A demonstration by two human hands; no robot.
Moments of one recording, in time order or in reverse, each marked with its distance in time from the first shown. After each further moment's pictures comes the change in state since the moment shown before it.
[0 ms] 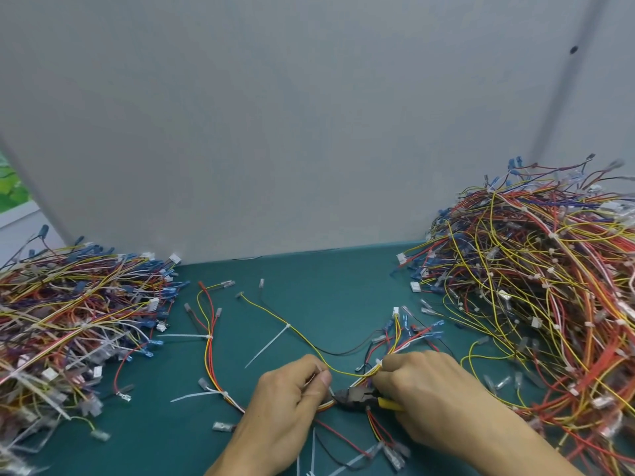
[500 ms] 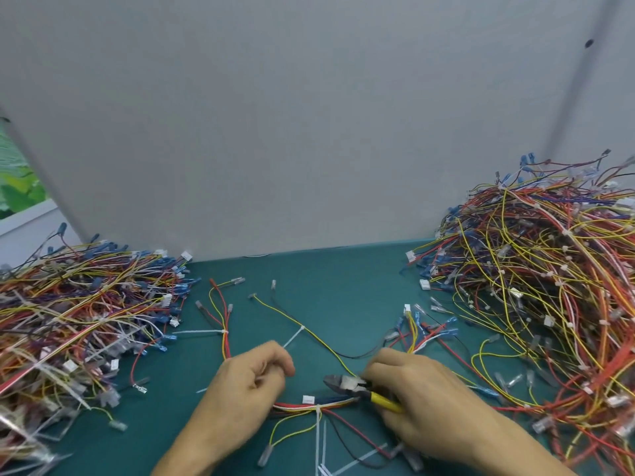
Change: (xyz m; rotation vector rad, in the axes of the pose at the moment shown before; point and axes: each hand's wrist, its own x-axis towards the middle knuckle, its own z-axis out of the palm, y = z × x) left_hand -0.008 -0.023 -0.047 -0.077 -0.004 -0.065; right_hand 0.001 -0.012 0.005 0.339 0.135 -0.031
